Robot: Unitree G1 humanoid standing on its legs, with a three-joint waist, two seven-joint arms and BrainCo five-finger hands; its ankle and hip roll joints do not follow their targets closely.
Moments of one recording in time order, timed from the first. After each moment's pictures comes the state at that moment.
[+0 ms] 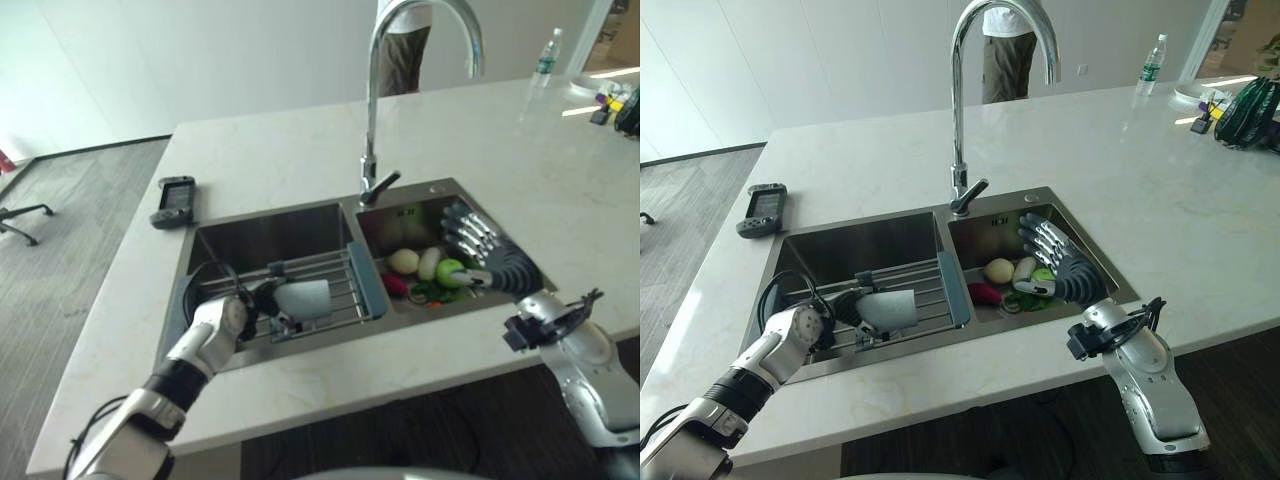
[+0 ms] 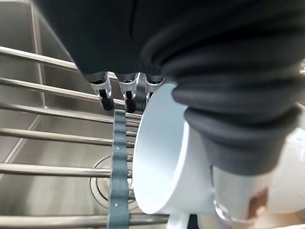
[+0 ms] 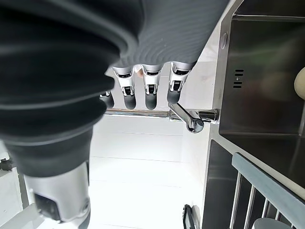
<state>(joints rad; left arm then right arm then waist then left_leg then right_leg) -0.35 0.58 -0.44 0.33 0.50 0.29 -0.36 0.03 -0.57 -0.01 -0.32 0.47 0.01 0.28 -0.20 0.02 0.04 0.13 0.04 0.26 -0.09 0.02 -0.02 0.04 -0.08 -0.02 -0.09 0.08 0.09</state>
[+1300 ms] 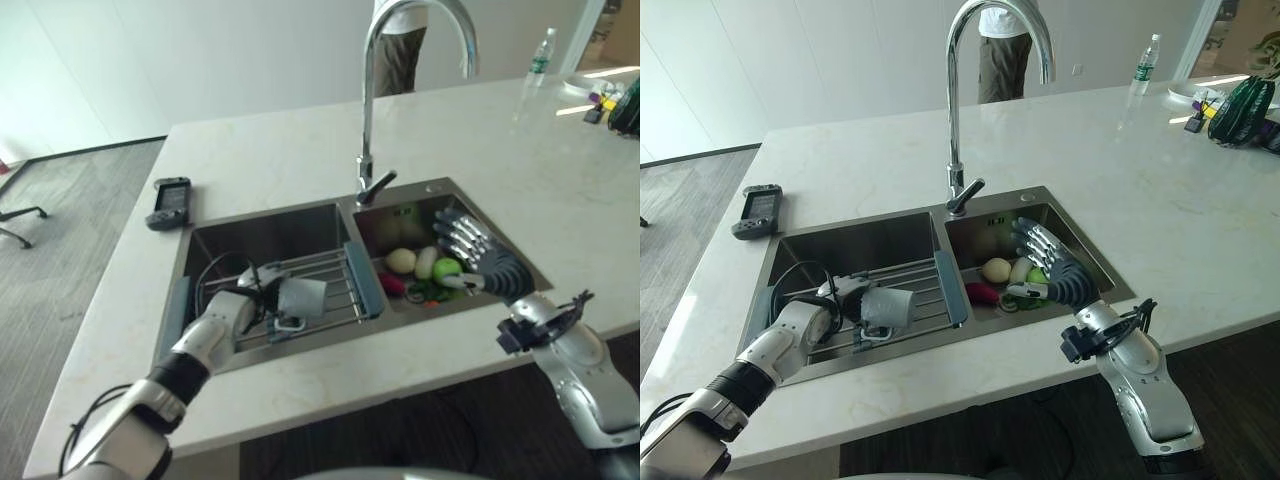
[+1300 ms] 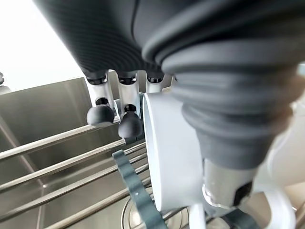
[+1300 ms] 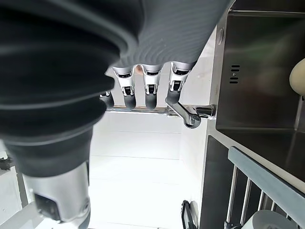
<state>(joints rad) -0.40 0.62 -0.53 0.34 0.92 0.12 -0.30 0.03 -0.58 0.03 -0.32 0.47 0.01 0.26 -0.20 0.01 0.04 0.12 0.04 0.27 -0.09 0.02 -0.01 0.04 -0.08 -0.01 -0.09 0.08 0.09</state>
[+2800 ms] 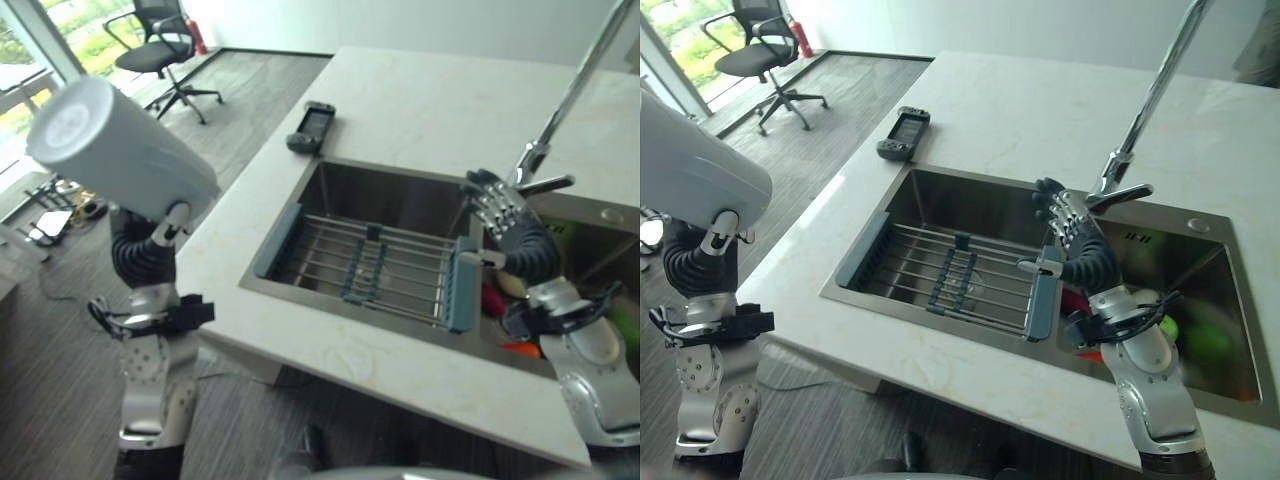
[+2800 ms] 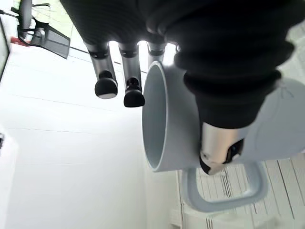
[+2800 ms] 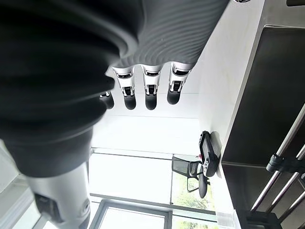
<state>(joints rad) 0.01 0.37 0.16 -0.37 -0.54 -0.38 0.11 0.09 -0.55 -0.13 -0.47 0.40 -0.09 0.17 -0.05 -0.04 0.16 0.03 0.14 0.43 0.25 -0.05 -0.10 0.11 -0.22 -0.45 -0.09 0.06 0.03</state>
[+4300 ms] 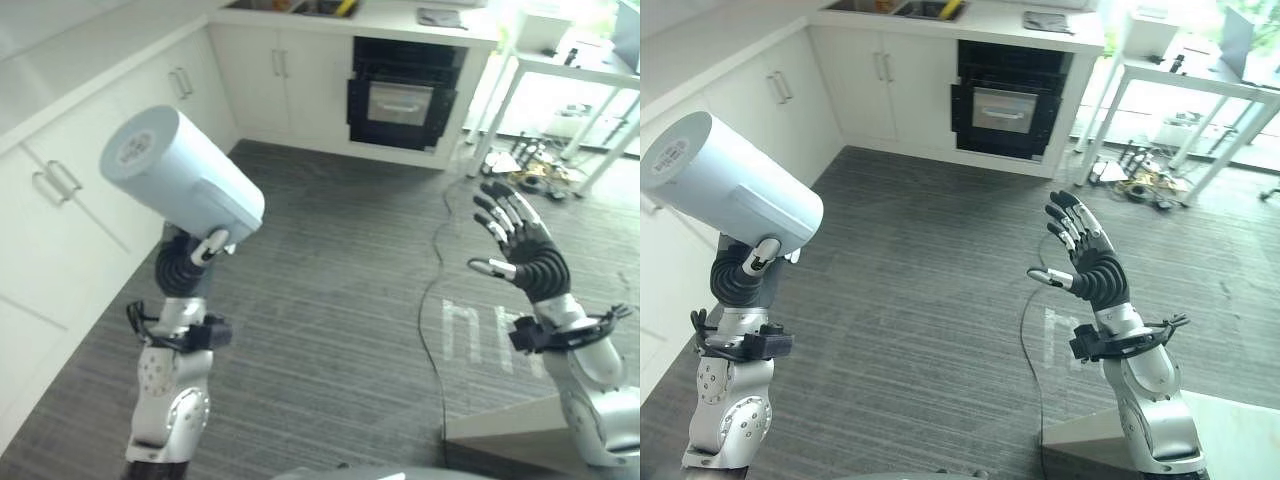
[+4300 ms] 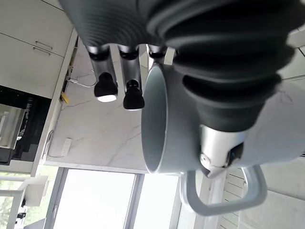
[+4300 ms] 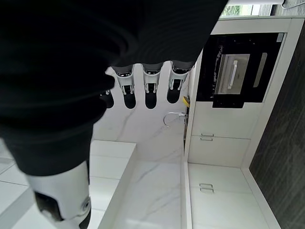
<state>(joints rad) 0.06 0.40 0.04 -0.37 -0.69 -0.31 -0.10 0.15 -0.47 -0.09 -0.43 0.41 -0.12 0.12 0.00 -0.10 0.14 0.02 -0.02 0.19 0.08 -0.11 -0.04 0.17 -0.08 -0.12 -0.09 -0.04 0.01</state>
